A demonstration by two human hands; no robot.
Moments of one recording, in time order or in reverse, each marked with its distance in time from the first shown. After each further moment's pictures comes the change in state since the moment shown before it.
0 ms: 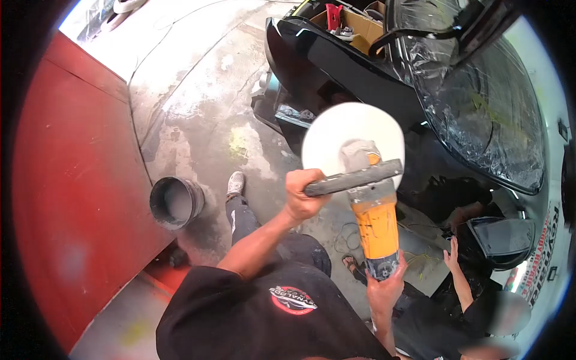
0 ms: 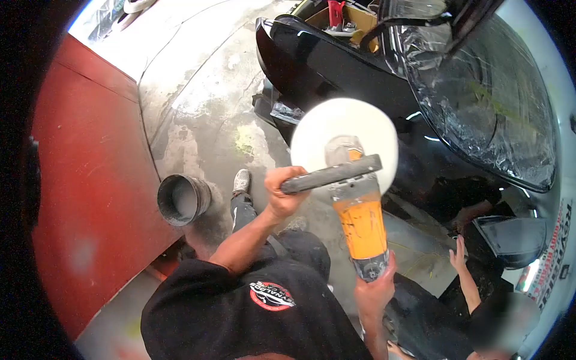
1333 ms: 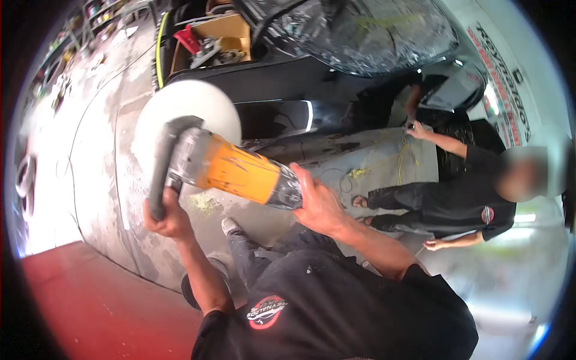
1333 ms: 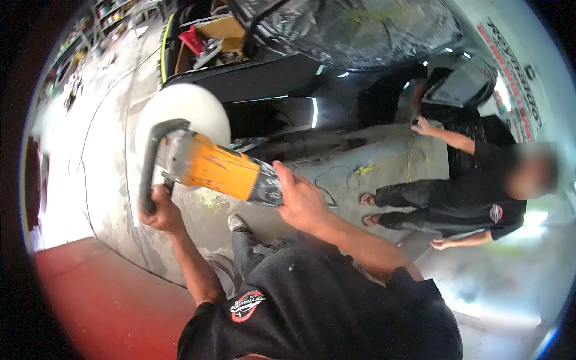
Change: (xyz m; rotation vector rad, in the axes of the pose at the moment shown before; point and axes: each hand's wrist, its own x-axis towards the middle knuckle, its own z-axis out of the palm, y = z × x) left_hand 0.159 -0.036 -0.214 0.185 0.218 0.010; right_hand 0.074 -0.214 0.113 -0.017 -0.203 -0.054
